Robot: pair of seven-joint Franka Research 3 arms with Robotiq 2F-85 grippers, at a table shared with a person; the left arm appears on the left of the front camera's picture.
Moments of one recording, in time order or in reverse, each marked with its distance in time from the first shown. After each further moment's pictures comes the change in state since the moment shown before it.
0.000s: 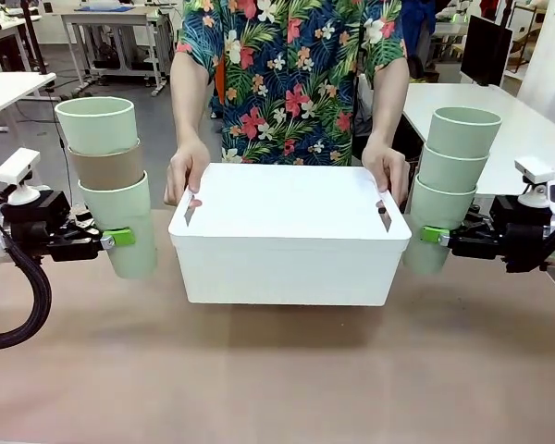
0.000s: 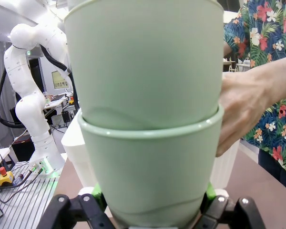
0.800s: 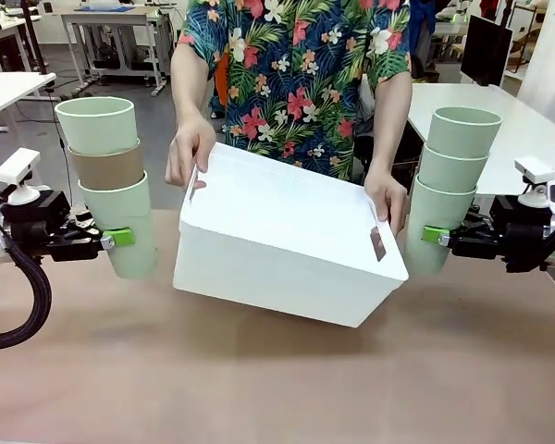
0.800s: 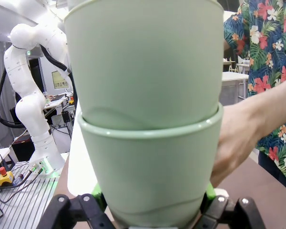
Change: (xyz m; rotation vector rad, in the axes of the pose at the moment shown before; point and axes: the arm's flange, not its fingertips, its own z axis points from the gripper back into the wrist) left arm 0.000 0.000 0.000 0.000 0.000 0.000; right arm 0.000 0.000 0.000 0.000 0.000 0.000
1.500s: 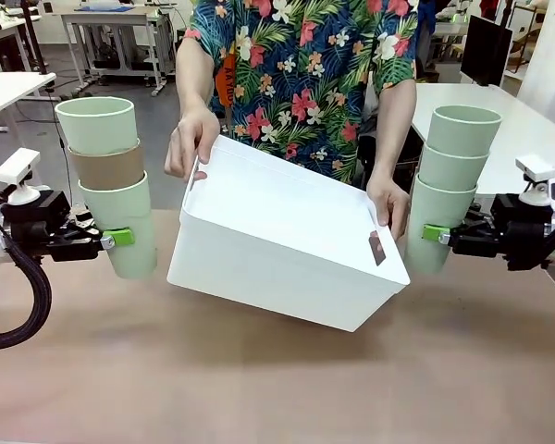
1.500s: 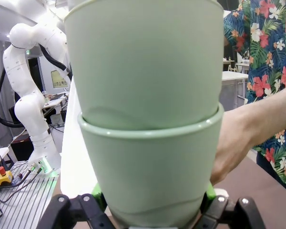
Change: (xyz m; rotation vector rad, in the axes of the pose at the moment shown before) left arm 0.000 0.000 0.000 0.000 0.000 0.000; right arm 0.007 0.000 0.001 -0.010 0.009 0.007
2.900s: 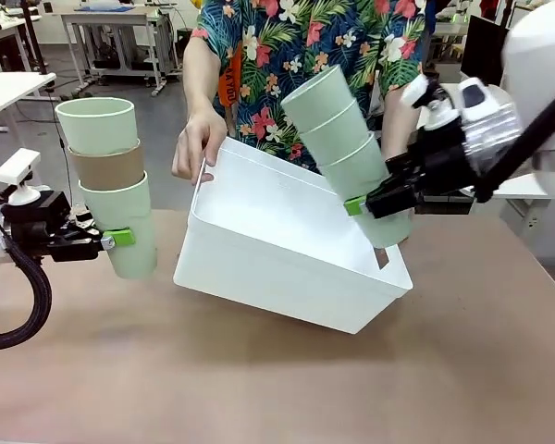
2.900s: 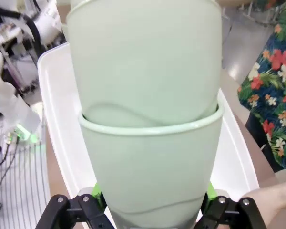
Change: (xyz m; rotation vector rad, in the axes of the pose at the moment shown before) left arm -0.001 0.000 0.000 0.000 0.000 0.002; right arm 0.123 0.086 -0.147 -0.209 0.578 0.056
